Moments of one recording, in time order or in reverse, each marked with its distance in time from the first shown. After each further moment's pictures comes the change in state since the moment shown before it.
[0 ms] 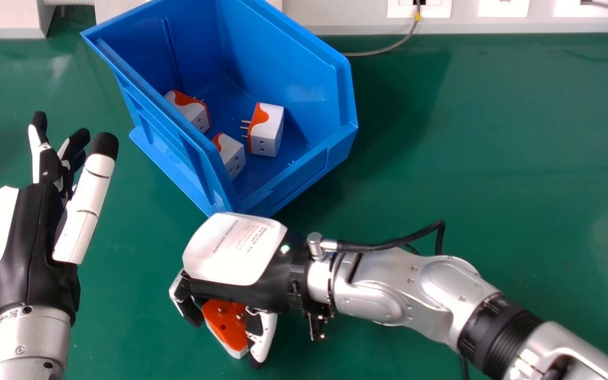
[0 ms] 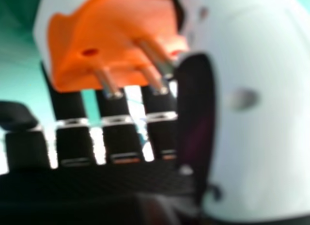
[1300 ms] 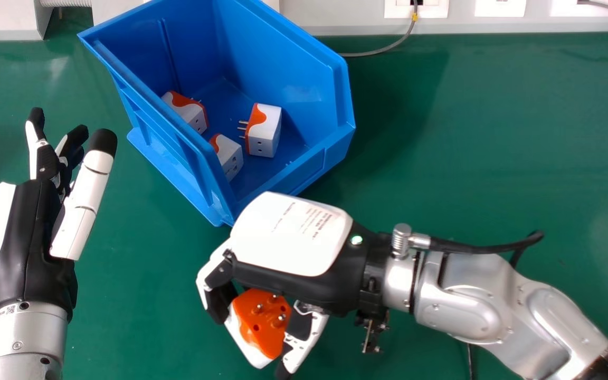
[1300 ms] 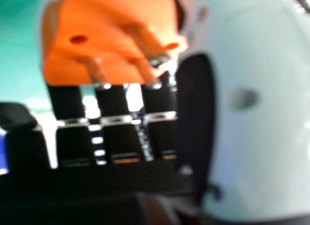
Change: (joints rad) left arm -0.019 0.006 0.015 0.008 -0.001 0.011 -0.010; right arm 0.289 -0.239 -0.259 -0.610 0.229 0.005 0.287
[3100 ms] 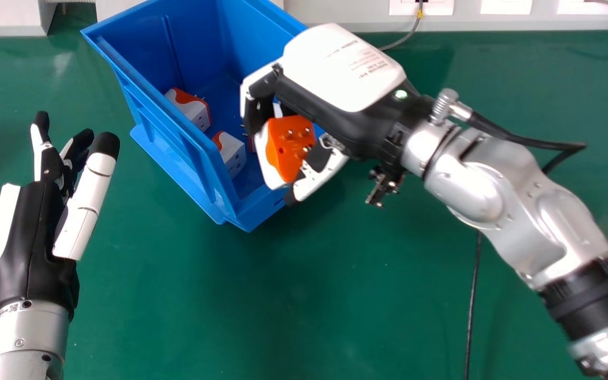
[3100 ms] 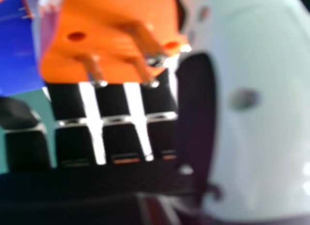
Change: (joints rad) left arm -0.015 0.005 0.006 0.053 0.001 -0.027 -0.015; right arm -0.326 0.093 -0.156 0.302 -0.095 0.148 -0.183
